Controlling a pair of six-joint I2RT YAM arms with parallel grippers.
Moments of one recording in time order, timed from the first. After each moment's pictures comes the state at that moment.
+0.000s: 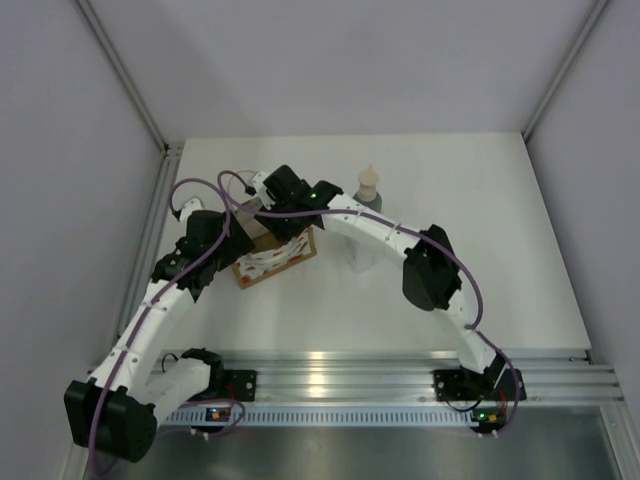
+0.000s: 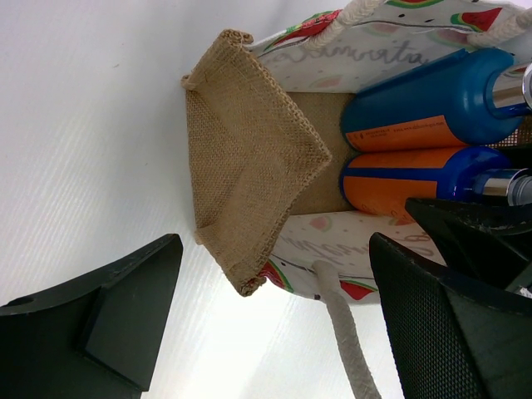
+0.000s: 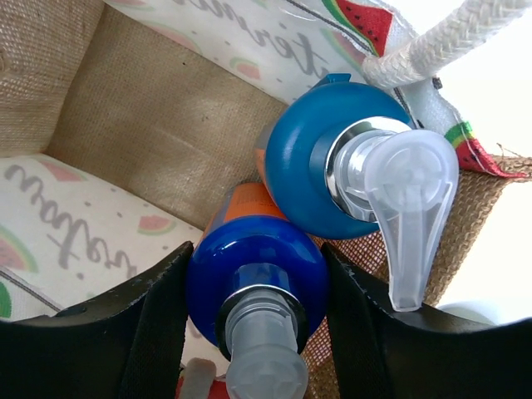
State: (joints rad) left arm -0.24 0.97 0.82 -0.60 -0.26 -0.71; right arm 0.92 2.28 2.16 -0.74 0.04 -0.11
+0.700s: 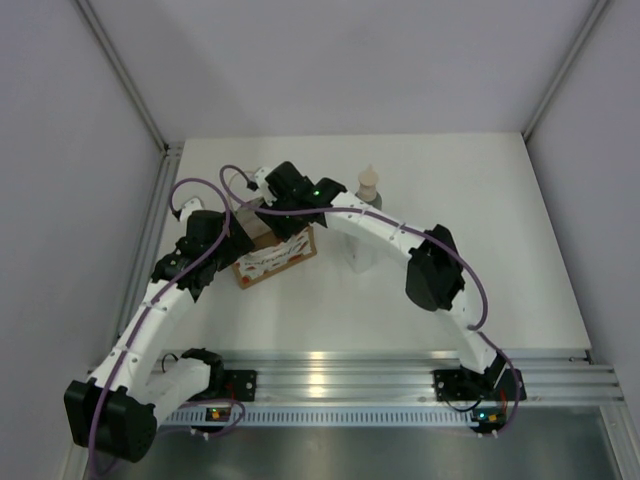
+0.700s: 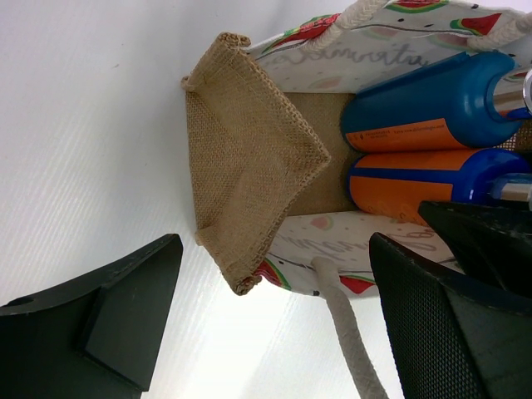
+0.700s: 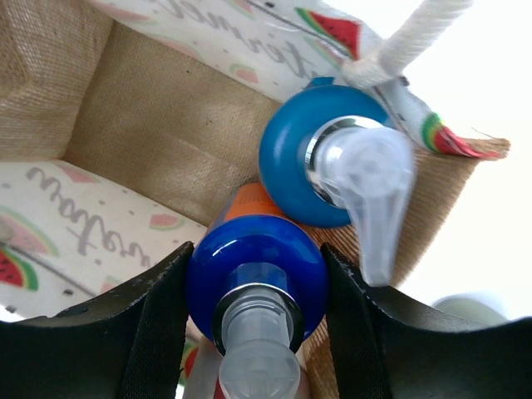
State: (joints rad) left arm -0.24 0.97 0.82 -0.60 -0.26 -0.71; right arm 0.92 2.25 2.16 -0.75 0.03 -0.08
